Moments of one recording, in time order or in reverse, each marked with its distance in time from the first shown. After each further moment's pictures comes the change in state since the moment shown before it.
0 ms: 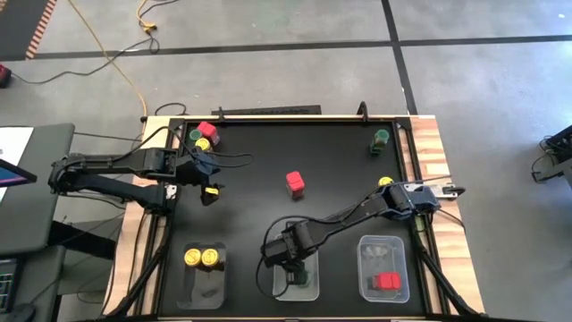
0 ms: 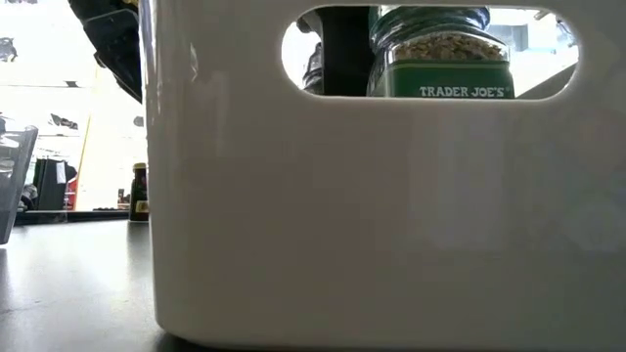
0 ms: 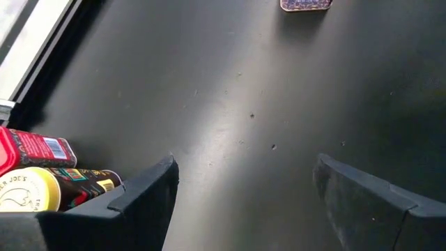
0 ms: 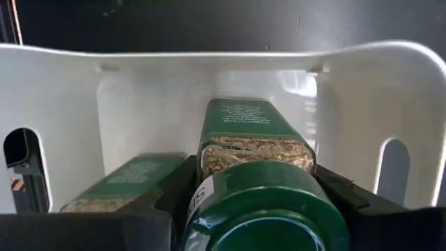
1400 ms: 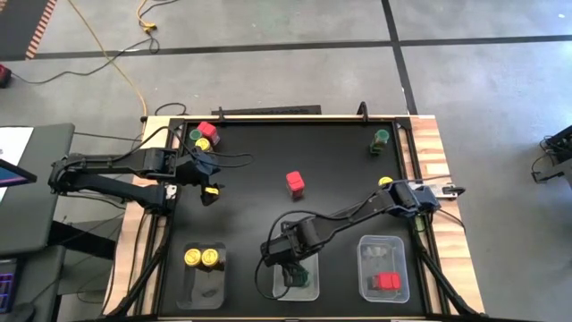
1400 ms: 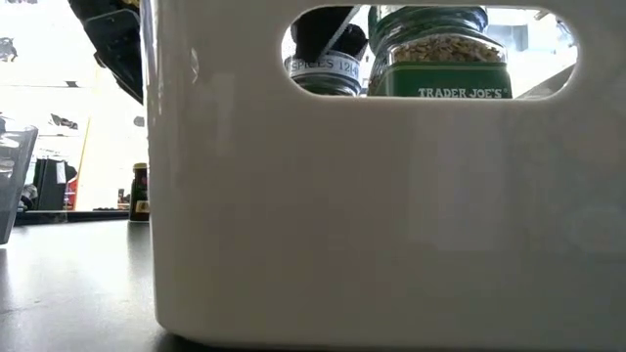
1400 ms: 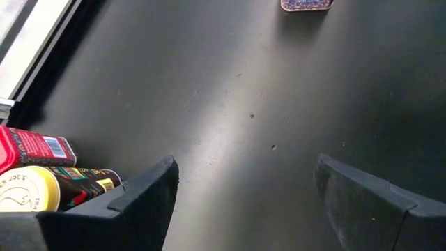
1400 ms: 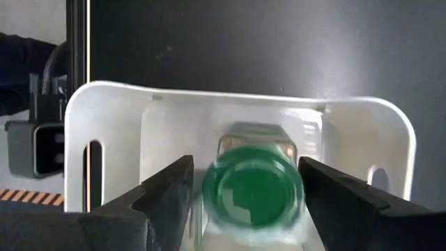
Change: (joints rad) left arm 0.000 0.000 0.000 0.000 0.000 -0.006; right arm 0.004 -0.066 0.003 0.070 -0.002 -0.040
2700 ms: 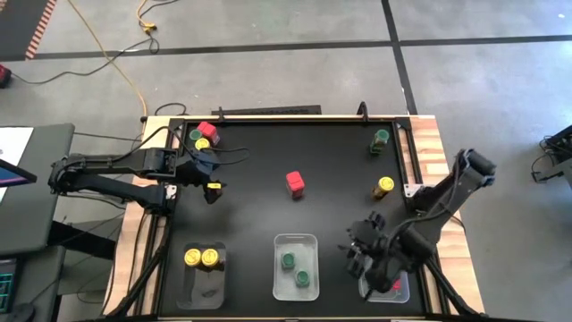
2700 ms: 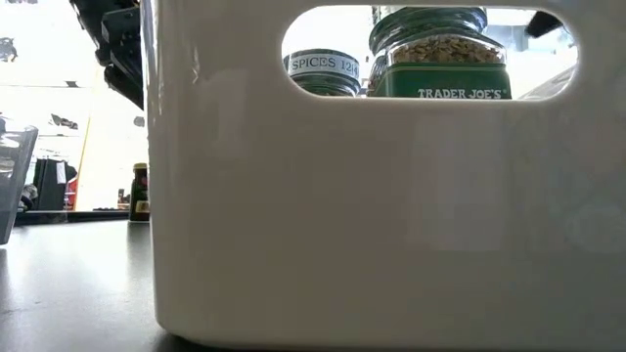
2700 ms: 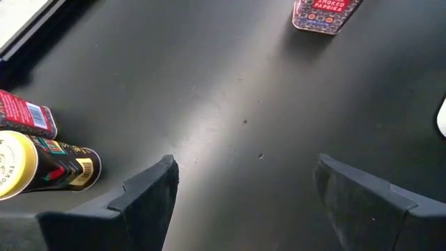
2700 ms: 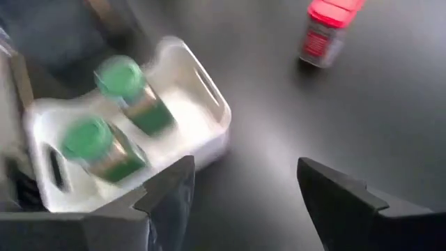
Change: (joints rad) left arm 0.000 0.000 0.000 0.013 0.000 -0.195; right arm 0.395 -0.744 -0.864 0.154 0.779 0.891
